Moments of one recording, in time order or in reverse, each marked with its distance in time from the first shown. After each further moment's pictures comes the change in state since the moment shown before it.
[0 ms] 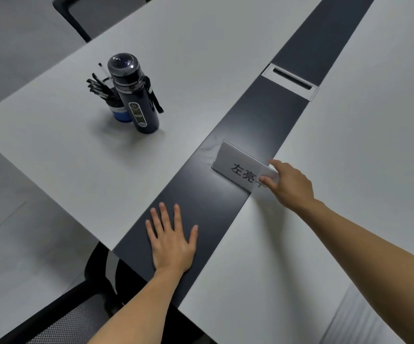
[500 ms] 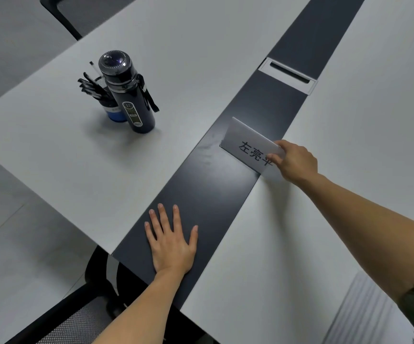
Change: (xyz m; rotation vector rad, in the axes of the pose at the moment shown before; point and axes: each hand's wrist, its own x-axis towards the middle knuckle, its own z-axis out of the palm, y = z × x) left_hand 0.001 -0.001 0.005 0.003 0.037 0.011; right_hand 0.045 0.006 -0.017 0.020 0.071 0.066
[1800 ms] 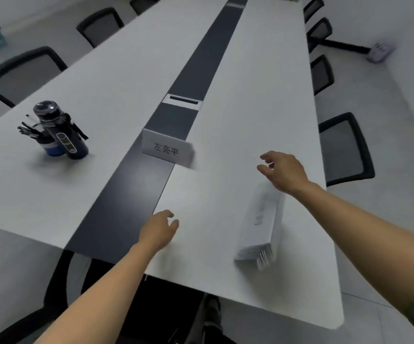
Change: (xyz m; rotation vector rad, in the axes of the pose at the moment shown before) left_hand -0.127 0.090 -0.114 -0.343 -0.374 0.324; right_hand -0.282 0.147 -0.129 0.128 0.220 0.172
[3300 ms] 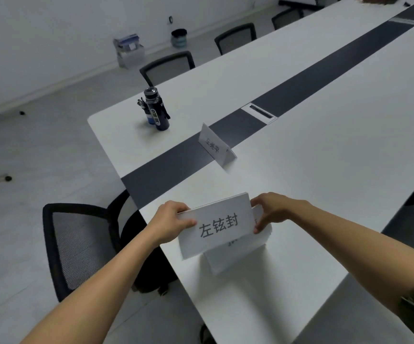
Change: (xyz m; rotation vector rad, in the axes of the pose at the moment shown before) left_hand -0.134 0.200 0.036 -0.372 0.342 -0.304; right_hand 0.076 0.074 -0.010 -0.319 -0.880 -0.813
